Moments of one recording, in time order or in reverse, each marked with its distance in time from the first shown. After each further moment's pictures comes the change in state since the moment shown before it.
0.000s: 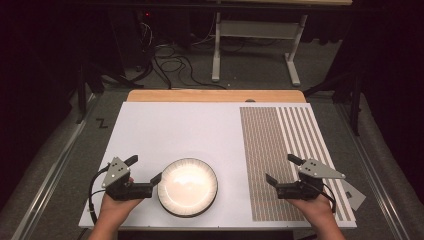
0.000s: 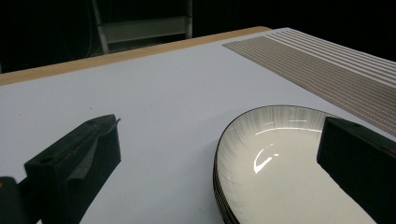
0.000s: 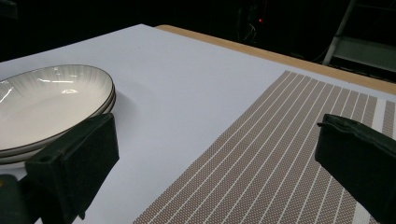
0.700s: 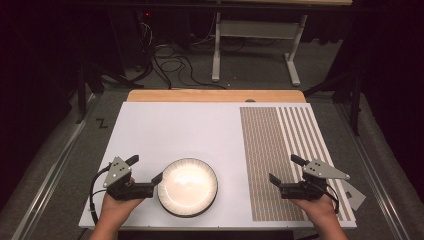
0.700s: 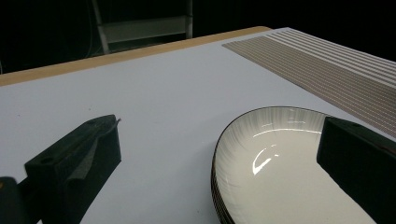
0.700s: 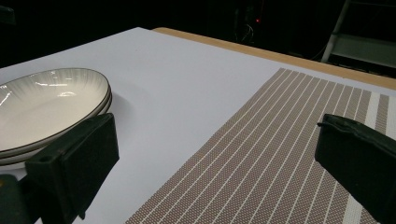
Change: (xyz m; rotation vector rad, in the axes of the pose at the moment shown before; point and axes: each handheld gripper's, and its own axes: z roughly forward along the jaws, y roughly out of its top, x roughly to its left) left arm -0.002 0.001 0.001 0.004 0.010 0.000; right arm -0.007 -0.005 -0.004 -0.012 -0.002 0.028
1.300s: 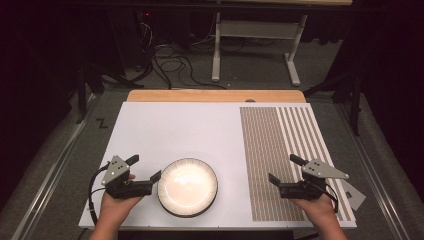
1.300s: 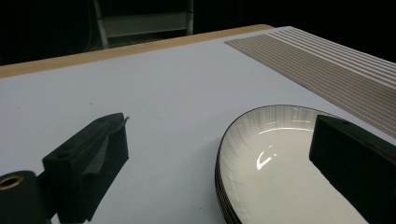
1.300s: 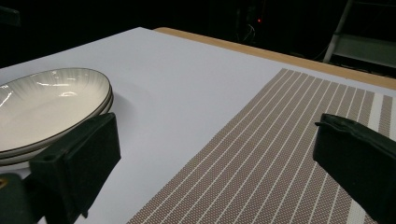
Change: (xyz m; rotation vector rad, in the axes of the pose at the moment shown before) left arm 0.006 0.000 0.000 0.007 0.005 -0.022; right arm 0.000 0.000 0.002 -0.002 0.005 -0.001
